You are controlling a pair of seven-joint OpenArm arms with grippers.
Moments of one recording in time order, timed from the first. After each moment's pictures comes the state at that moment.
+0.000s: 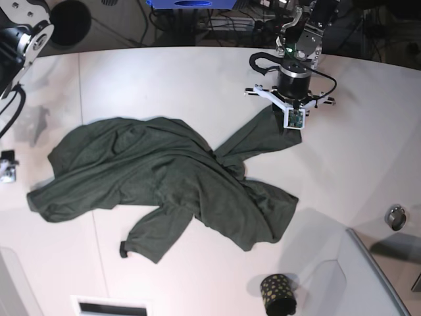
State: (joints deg) left arm 19.2 -15.8 16.9 82.6 -7.8 17.5 0.8; right arm 12.8 14.6 37.5 77.6 -7.4 40.2 -56.7
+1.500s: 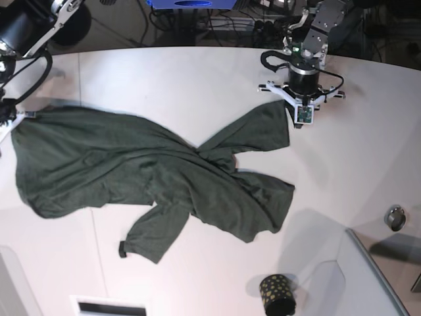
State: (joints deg) left arm 17.1 -16.7 17.1 74.8 -7.9 22.1 0.3; right arm 2.4 5.2 46.3 91.7 -0.4 40.2 -74.4
